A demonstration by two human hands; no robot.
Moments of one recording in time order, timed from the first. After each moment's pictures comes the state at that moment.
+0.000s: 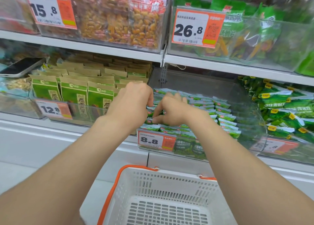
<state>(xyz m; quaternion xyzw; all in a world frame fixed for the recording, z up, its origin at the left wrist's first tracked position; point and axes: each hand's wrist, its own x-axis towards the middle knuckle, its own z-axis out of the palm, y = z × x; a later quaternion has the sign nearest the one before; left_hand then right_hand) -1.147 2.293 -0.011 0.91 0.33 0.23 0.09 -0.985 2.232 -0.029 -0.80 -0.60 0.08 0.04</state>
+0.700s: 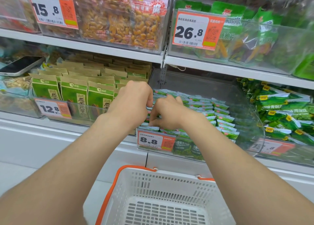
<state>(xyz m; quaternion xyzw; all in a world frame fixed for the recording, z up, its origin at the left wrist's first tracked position) -1.145 2.297 -0.009 0.91 0.34 0.23 0.12 -0.999 2.232 -0.027 -0.76 -0.64 0.03 0.02</state>
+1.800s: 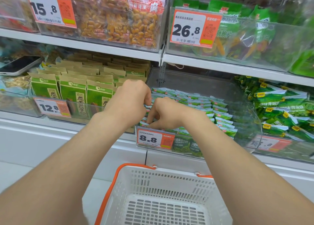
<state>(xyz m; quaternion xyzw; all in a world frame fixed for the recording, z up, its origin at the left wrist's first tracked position) -1.150 2.296 -0.007 0.92 0.32 0.21 0.10 -0.993 2.230 -0.031 -0.72 -0.68 0.13 0.06</state>
